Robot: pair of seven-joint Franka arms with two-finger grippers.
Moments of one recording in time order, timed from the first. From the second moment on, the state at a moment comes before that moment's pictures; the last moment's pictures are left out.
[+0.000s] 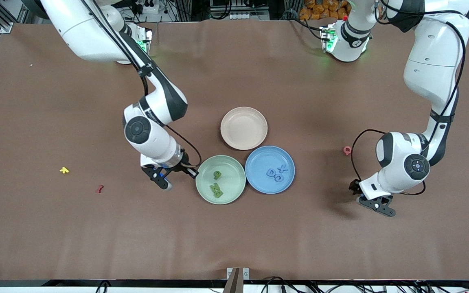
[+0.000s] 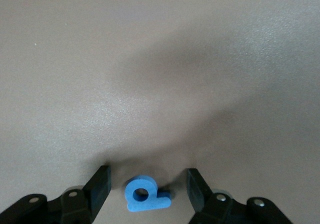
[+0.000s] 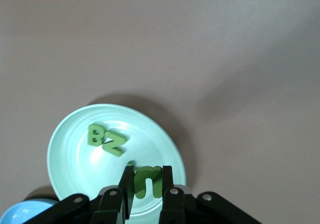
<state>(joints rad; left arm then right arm) 0.00 0.77 -0.07 -1.65 0.07 2.51 0.35 0.29 0.63 0.25 -1.62 0.02 2.40 1.18</state>
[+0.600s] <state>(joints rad) 0.01 0.75 -0.07 -1.70 0.07 2.57 0.35 0.36 0.77 0.24 -1.47 0.02 2.40 1.32</state>
